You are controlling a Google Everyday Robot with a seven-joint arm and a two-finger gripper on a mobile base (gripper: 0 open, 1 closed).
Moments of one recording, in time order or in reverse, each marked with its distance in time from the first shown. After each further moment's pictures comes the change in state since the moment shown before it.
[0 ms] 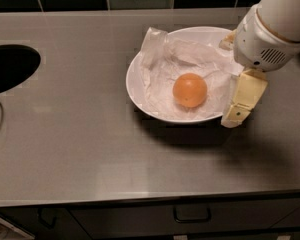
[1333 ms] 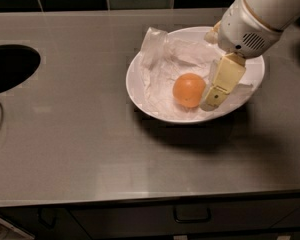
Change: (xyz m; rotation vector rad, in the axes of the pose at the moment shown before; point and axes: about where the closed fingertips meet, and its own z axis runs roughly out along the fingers) arm -0.037 -0.021 0.008 -0.045 -0.142 0.062
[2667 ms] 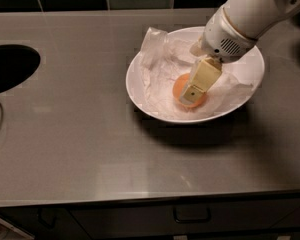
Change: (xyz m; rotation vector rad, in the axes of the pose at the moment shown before) arm -0.014 -0.017 0.035 -0.008 -0.044 0.072
